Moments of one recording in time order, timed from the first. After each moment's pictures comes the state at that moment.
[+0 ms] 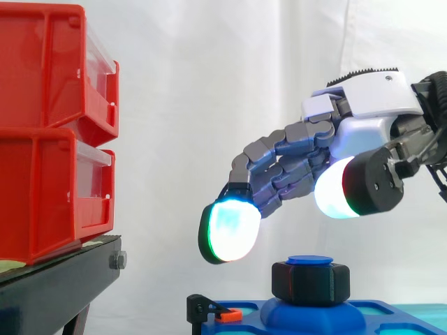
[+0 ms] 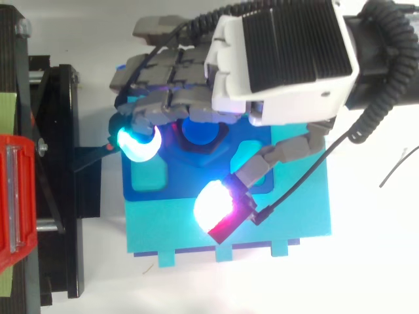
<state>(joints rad) 0.02 -2.24 -1.10 -3.05 -1.68 -1.12</state>
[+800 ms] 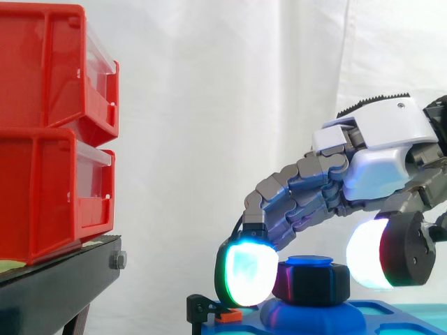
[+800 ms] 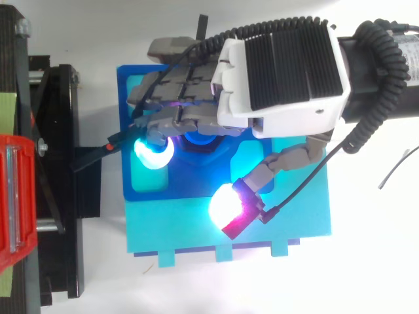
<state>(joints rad) 0.03 -2.24 -1.14 -3.06 -1.68 -1.12</state>
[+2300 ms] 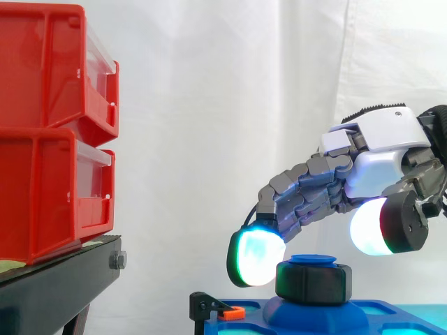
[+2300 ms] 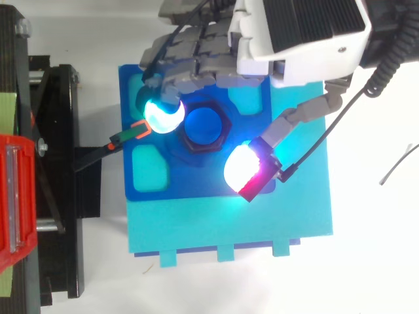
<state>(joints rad) -0.06 -2.23 -1.14 -3.05 -1.82 -1.12</state>
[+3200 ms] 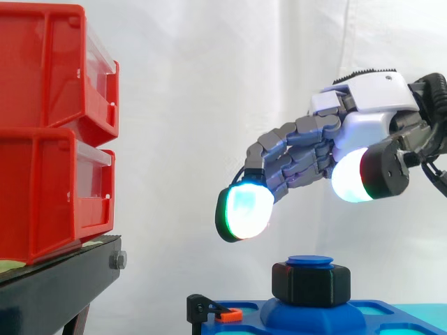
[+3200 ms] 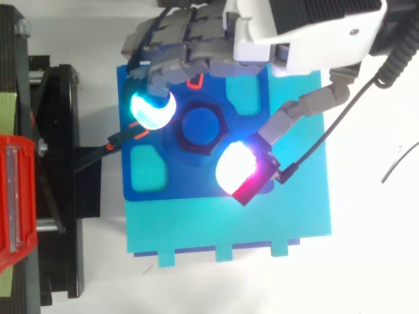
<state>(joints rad) -0.06 -2.23 -1.07 -3.08 -1.81 -1.12</state>
